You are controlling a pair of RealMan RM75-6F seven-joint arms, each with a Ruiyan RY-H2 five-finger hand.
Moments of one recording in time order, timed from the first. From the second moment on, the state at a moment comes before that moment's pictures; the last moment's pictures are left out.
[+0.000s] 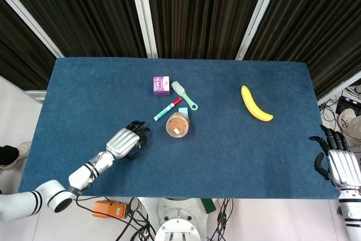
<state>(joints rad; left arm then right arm) -0.68 -1.49 0.01 -1.37 1.57 0.88 -0.09 0.08 -1.07 0.05 -1.65 -1.46 1.41 0.08</state>
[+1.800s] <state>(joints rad) -0.70 -1.18 -0.07 -1.68 1.49 0.98 -0.01 0.08 -1.06 0.05 -1.66 -1.46 1.41 0.10</state>
